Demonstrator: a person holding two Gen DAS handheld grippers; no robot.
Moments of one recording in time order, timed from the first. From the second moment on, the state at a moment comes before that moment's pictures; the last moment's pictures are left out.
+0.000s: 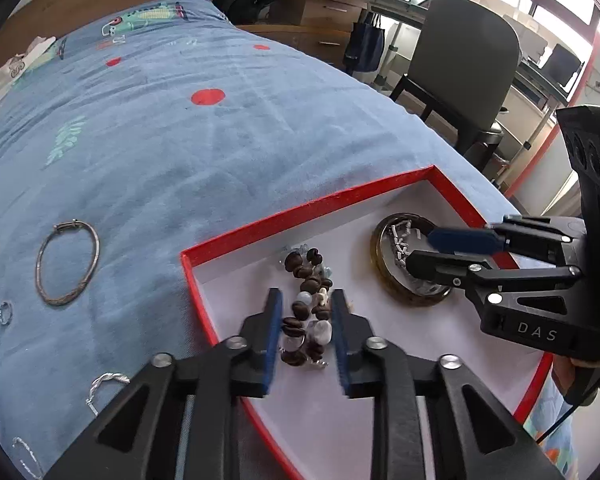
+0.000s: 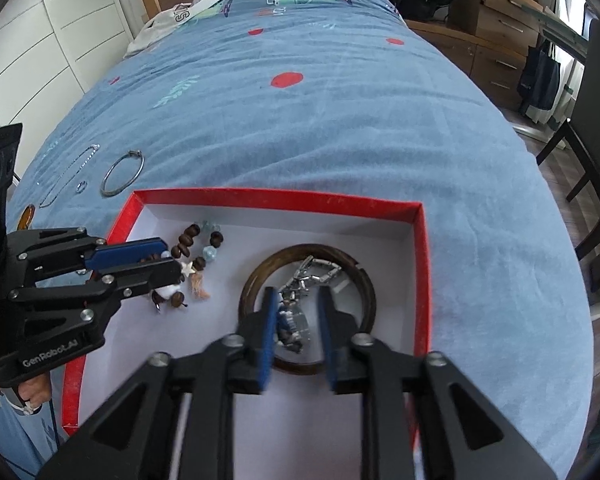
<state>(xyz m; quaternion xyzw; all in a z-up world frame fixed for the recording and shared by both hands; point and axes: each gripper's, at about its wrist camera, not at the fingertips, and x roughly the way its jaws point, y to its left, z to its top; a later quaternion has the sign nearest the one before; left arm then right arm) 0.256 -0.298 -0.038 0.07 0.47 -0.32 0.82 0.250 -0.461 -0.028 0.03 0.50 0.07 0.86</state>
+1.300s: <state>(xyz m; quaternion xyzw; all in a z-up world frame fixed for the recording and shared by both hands) 0.112 0.087 0.070 -0.03 0.38 -0.10 0.92 0.132 -0.287 0.141 0.03 0.38 0.10 0.92</state>
